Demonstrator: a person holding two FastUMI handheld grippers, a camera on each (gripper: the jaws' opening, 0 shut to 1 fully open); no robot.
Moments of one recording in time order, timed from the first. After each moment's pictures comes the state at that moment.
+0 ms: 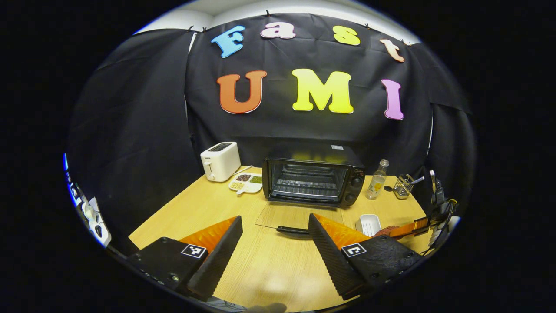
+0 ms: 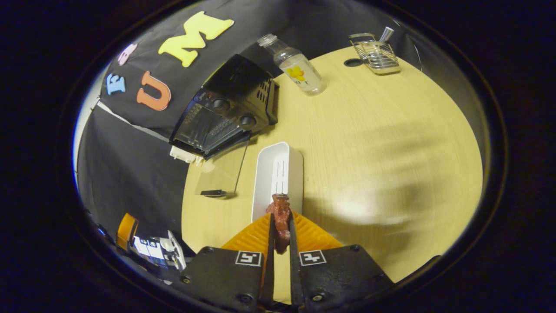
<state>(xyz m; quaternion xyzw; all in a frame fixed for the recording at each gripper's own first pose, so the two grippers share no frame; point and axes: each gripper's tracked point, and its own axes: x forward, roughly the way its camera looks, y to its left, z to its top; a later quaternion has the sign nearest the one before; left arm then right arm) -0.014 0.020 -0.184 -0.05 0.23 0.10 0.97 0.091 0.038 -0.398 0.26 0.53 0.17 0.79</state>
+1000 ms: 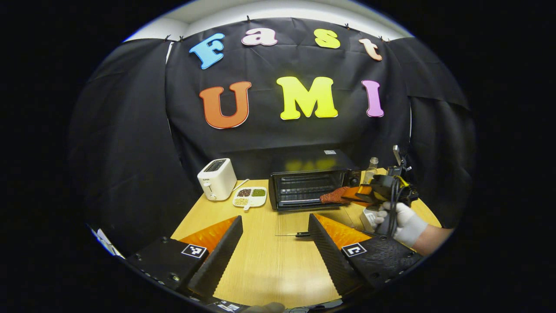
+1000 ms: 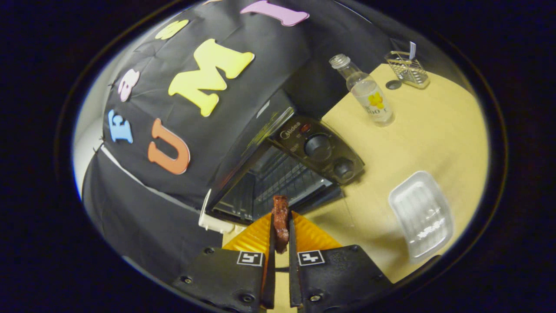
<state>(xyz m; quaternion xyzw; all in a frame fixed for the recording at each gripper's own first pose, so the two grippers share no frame) -0.025 0.105 -0.133 0.01 0.21 0.03 0.98 0.236 0.244 -0.337 0.44 0.30 0.08 0.84</state>
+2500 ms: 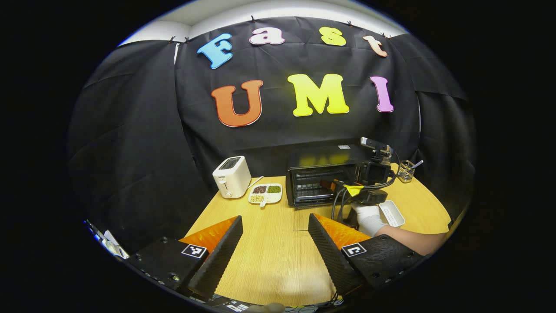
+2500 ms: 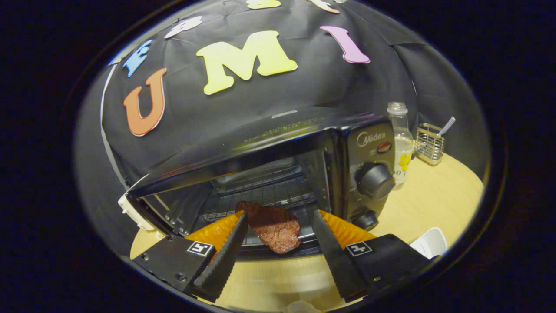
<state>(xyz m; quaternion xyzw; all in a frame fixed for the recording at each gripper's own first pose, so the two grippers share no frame) -0.035 0.124 -0.143 0.03 0.21 0.05 0.98 0.305 0.247 -0.369 0.13 0.22 0.00 0.97</state>
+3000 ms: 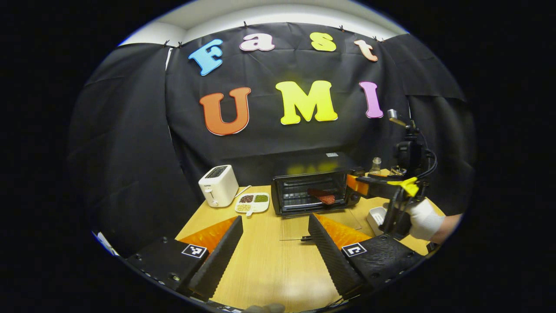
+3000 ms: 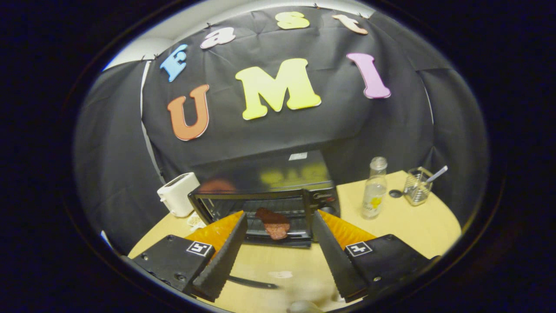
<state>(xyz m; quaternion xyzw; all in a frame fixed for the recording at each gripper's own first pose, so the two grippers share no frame) -0.010 0.086 -0.146 0.01 0.17 0.01 0.99 0.194 0.182 -0.242 0.06 0.18 0.09 0.98</state>
